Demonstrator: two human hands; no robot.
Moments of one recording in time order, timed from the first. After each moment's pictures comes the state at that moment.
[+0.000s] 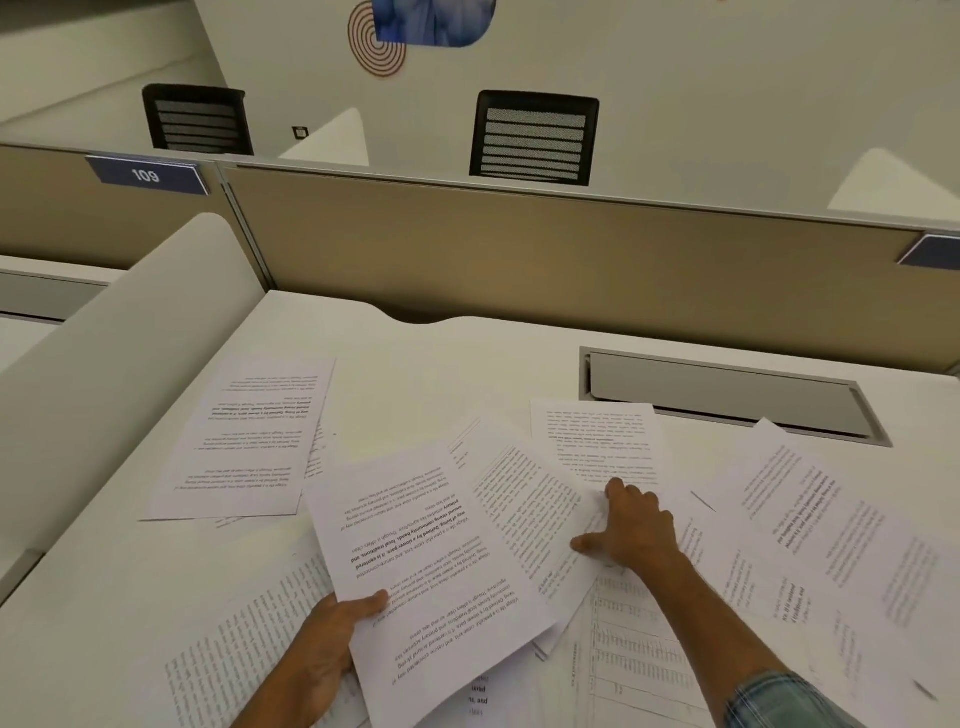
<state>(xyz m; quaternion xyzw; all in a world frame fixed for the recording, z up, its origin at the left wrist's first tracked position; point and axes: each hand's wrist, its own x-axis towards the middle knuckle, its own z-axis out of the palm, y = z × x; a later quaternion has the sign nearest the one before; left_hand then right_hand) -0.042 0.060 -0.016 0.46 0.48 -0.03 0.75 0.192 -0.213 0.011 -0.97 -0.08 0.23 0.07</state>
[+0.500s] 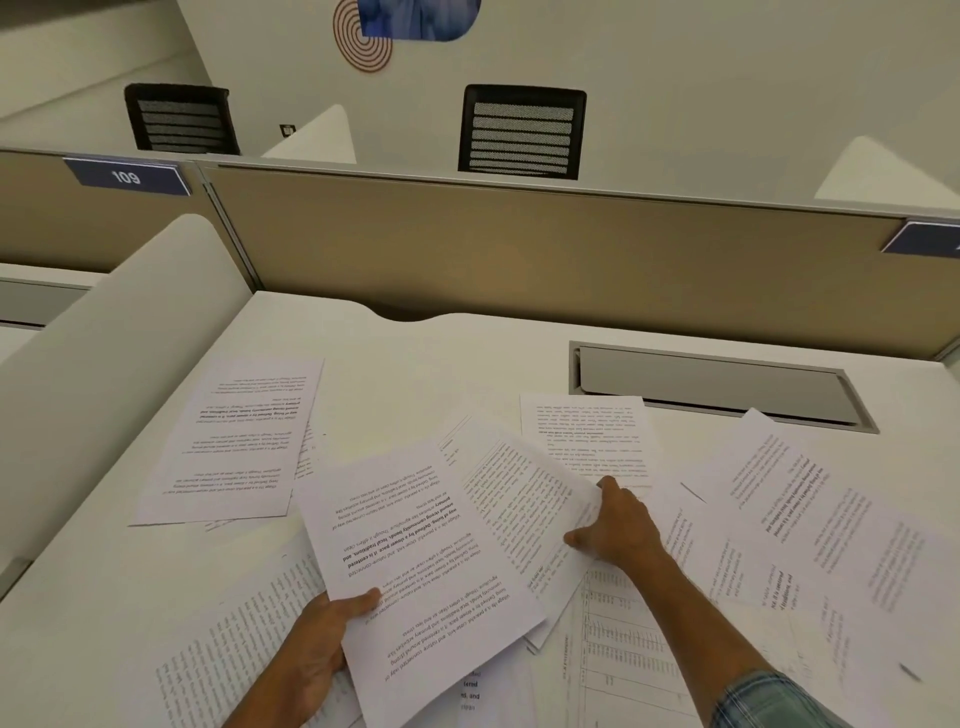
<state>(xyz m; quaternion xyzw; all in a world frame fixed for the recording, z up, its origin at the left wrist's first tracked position) -0.042 0.058 -0.014 0.46 0.48 -0.02 0.75 0.184 -0.212 0.009 -0.95 -0.03 0.24 0.19</state>
